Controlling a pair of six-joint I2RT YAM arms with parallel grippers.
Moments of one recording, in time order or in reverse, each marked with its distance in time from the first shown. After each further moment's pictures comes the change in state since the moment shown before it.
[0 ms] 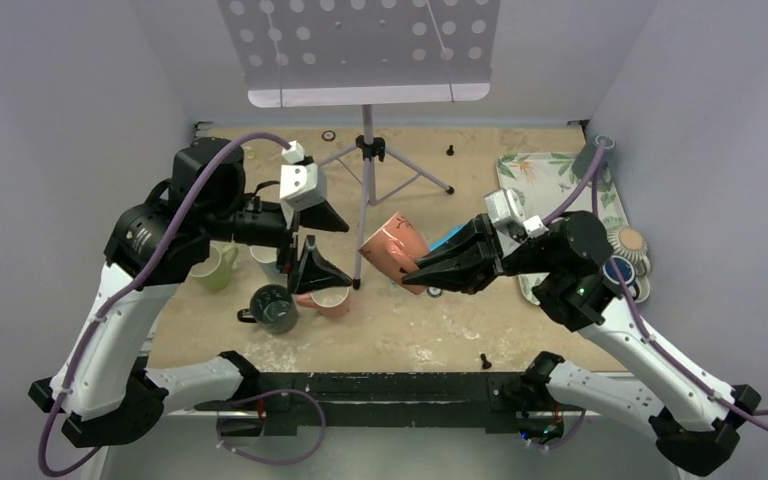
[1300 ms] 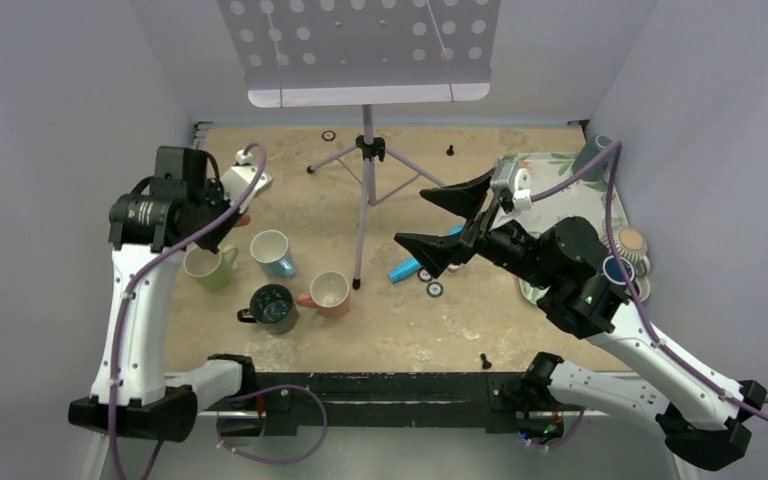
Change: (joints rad) left arm 0.489 -0.011 -0.209 -0.277 -0.789 0.407; right arm 0.124 -0.001 0.023 -0.142 0.708 -0.104
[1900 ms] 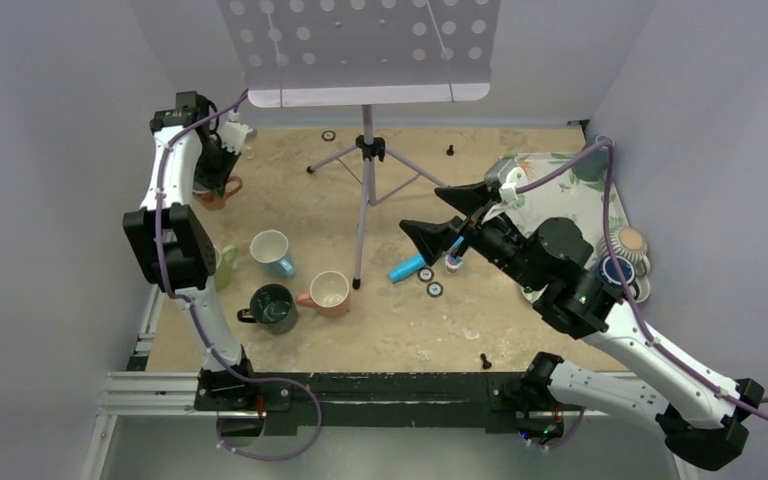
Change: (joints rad) left arm 0.316 0.877 0.412 0.174 0.063 0.047; right arm -0.001 -0.001 -0.040 -0.075 0.212 -0.003
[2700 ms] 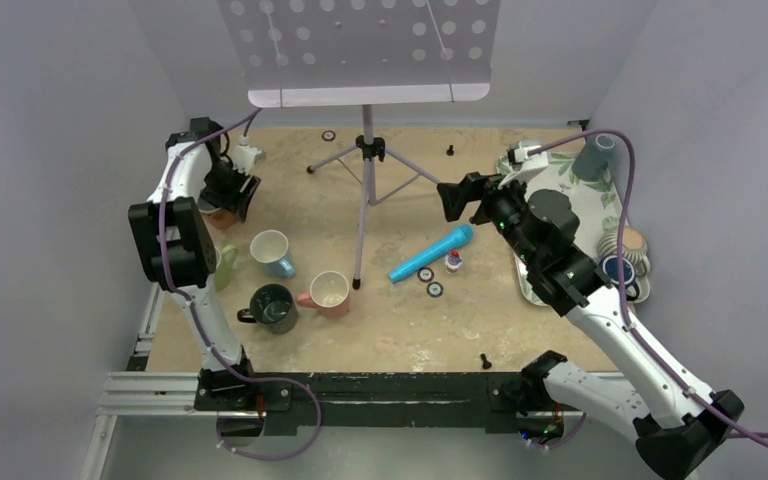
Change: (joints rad) left arm 0.001 0.074 -0.206 0.140 0.072 -0.031; right arm -0.260 0.069 -0.041 -0.056 0.122 0.105
